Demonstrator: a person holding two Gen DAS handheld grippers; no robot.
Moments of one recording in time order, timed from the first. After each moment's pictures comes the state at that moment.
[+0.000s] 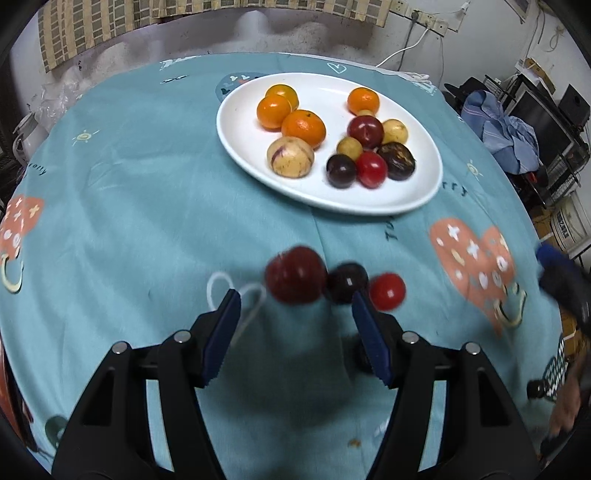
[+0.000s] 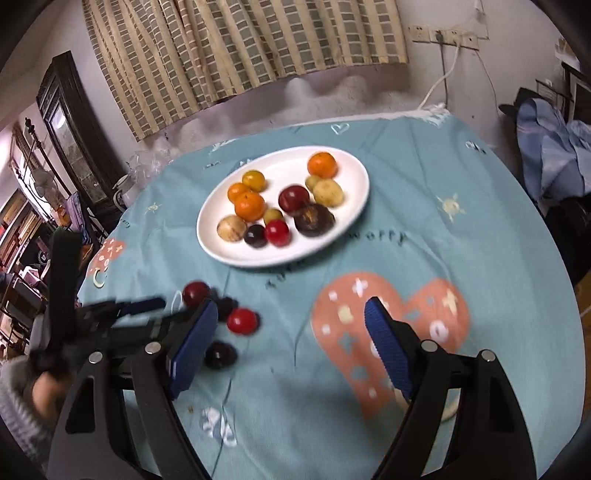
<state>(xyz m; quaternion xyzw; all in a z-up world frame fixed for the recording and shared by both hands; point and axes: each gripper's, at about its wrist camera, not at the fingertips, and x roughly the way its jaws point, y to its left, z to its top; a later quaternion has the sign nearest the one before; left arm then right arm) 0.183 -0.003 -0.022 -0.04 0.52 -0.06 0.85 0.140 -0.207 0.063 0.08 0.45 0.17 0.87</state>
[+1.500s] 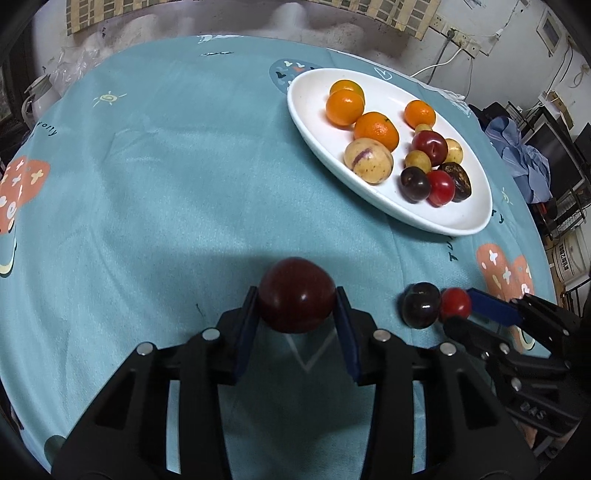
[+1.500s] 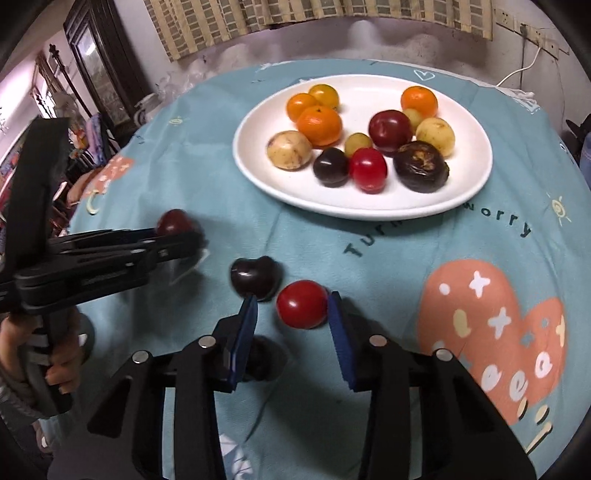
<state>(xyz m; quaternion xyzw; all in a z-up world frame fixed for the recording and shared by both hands) 0.198 0.052 -0.048 -0.09 0.52 -0.04 0.85 0.183 -0.118 -0.006 -0.01 0.53 0.24 0.81</state>
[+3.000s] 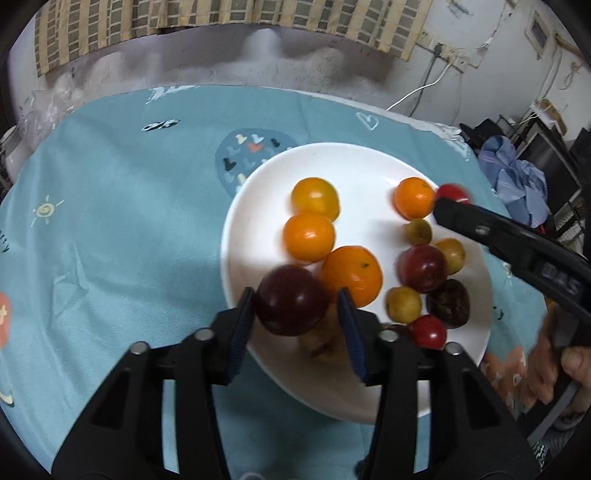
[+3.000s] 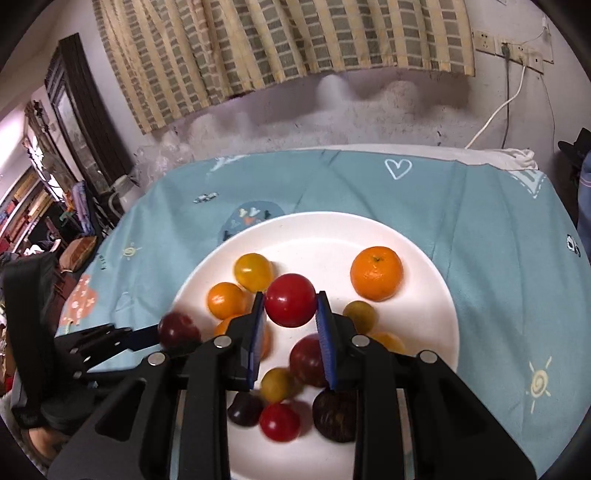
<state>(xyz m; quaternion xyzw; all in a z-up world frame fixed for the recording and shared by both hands) 0.318 0.027 -0.022 -0.08 0.48 -0.07 0.87 0.353 -0.134 0.032 0.05 0.45 0.22 0.86</state>
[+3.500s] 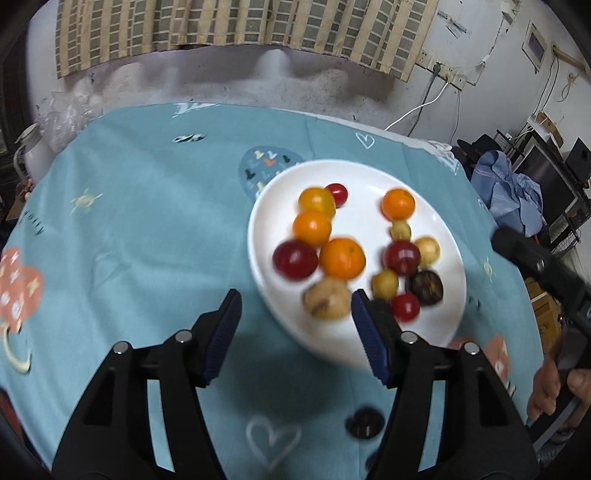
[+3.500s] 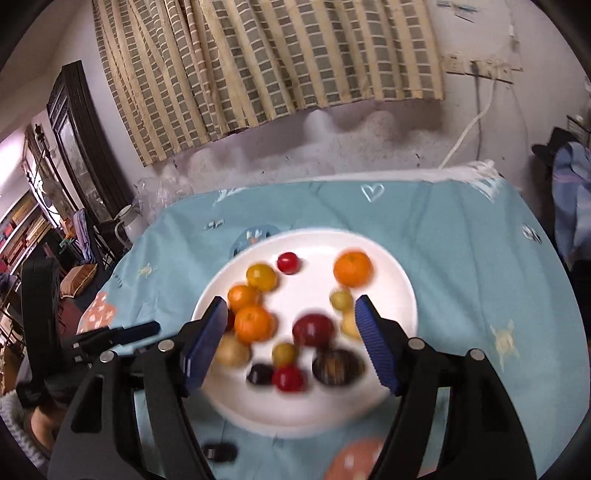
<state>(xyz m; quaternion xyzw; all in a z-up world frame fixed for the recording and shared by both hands) 0.258 0.039 0.016 -0.08 0.45 -0.04 0.89 0.265 -0.174 0.077 0.08 0.40 0.19 0.89</state>
